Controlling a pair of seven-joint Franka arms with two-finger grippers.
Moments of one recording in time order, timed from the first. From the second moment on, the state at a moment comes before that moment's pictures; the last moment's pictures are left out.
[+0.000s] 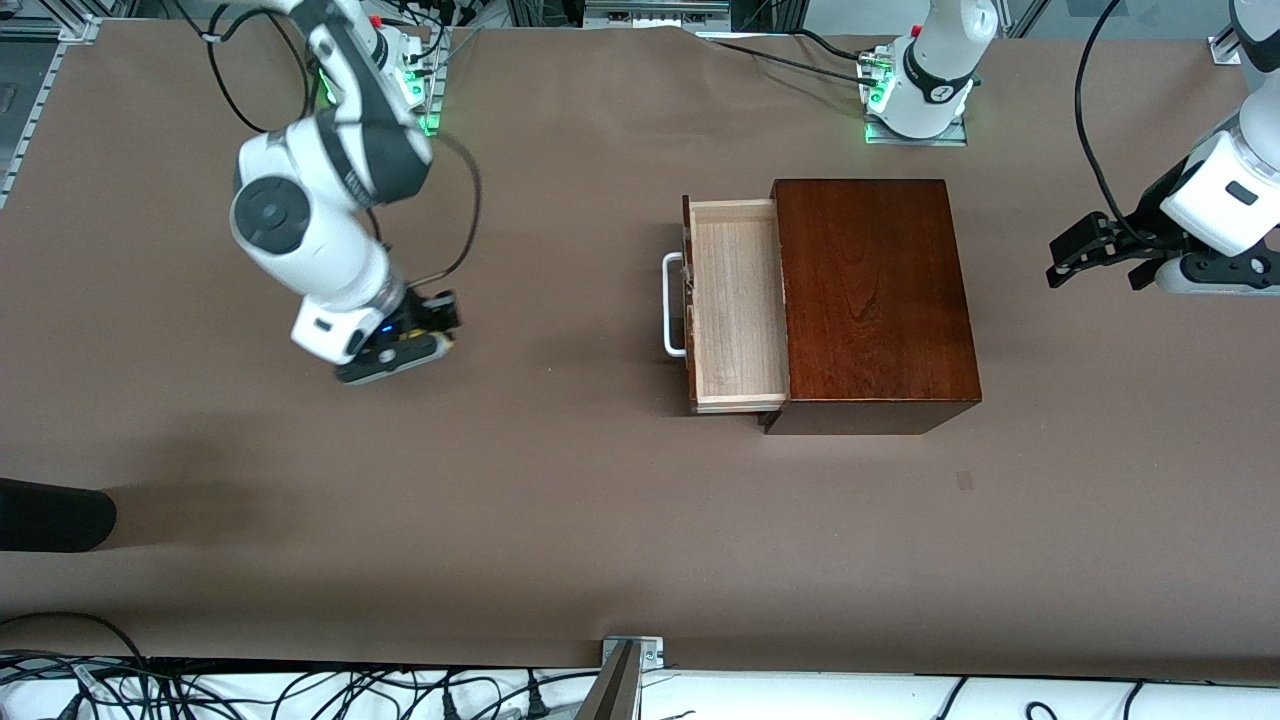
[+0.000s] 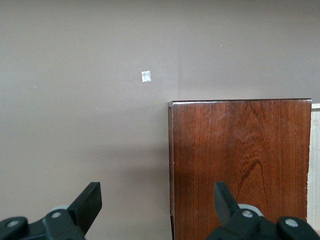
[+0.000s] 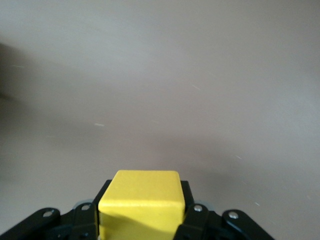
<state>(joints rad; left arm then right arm) -0.01 -0.01 -0.04 -1.70 -0.02 1.71 -0.04 0.24 0.29 0.20 -1.78 0.02 2.09 0.04</state>
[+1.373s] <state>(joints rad) 0.00 -0.01 -0.05 -1.69 -0.02 1.67 -0.04 0.83 0.67 0.27 -1.24 -0.32 2.06 -0.26</state>
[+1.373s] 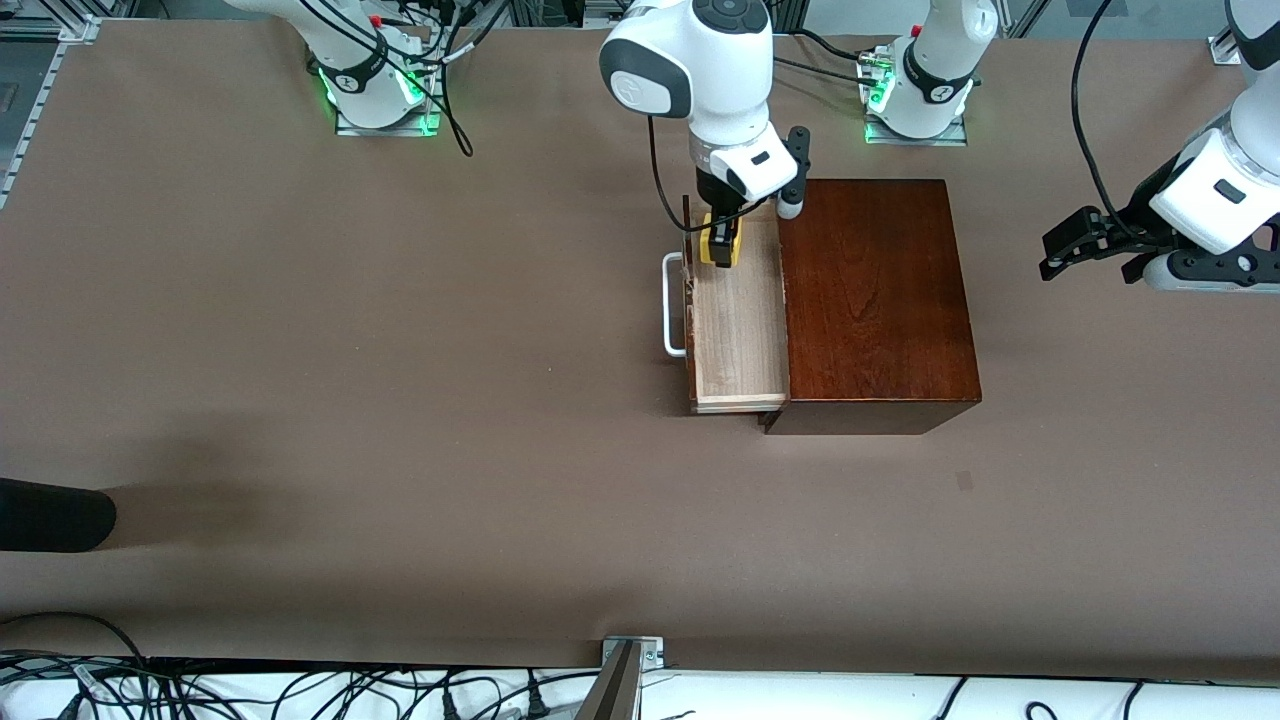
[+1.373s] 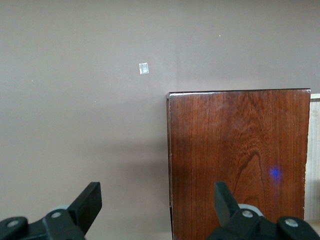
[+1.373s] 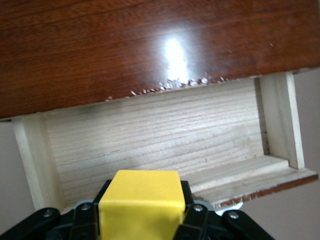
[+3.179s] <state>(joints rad) 0.00 -0.01 -0.05 -1.69 -0.02 1.66 -0.04 0.83 0.82 0.26 -1.20 -0.33 2.09 -0.45</state>
